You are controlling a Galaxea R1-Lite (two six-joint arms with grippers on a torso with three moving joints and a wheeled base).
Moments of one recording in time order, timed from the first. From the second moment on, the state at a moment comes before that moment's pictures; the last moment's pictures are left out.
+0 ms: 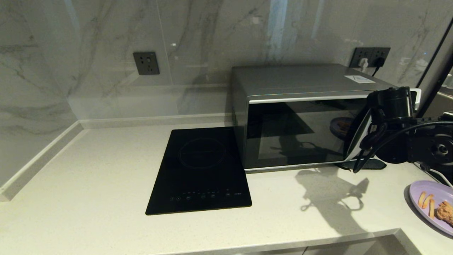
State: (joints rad) left arm 0.00 0.00 0.00 -0.01 0.02 -0.07; right arm 0.22 1.78 -1.10 -0.17 -1.05 0.27
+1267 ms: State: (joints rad) left arm 0.00 0.00 0.00 -0.01 0.02 -0.07; right arm 0.17 2.00 -1.31 -0.18 -1.02 0.25
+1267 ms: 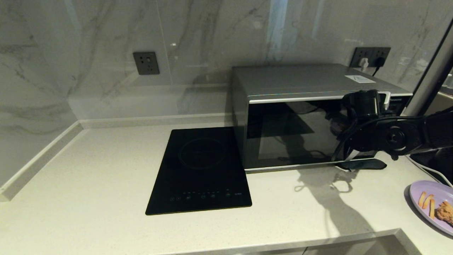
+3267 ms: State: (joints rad) left arm 0.00 0.00 0.00 -0.01 0.02 -0.07; right arm 0.13 1.96 -1.24 -0.18 -1.00 0.24
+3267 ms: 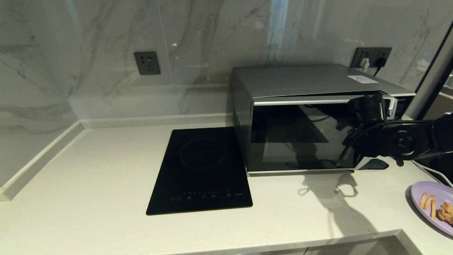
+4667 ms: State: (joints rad) left arm 0.00 0.00 0.00 -0.01 0.02 -0.07; right arm 0.45 1.52 -1.24 -0.11 -0.97 0.10
